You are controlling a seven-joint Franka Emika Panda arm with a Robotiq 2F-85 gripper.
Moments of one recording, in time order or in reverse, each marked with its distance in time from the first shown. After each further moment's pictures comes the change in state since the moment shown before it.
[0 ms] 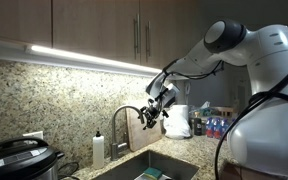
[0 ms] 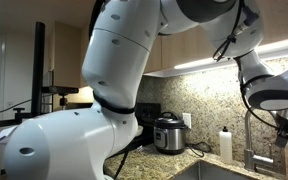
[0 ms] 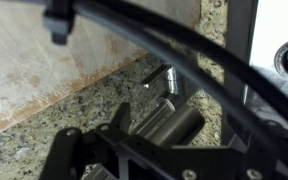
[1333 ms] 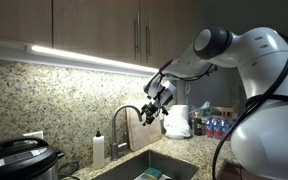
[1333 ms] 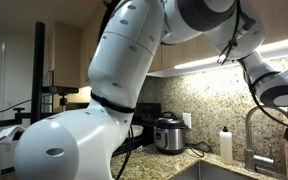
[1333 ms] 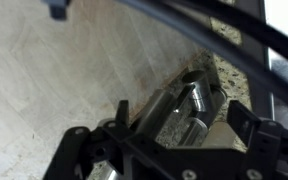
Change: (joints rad) arm 0.290 0.013 -0.326 0.154 -0.055 -0.043 0.305
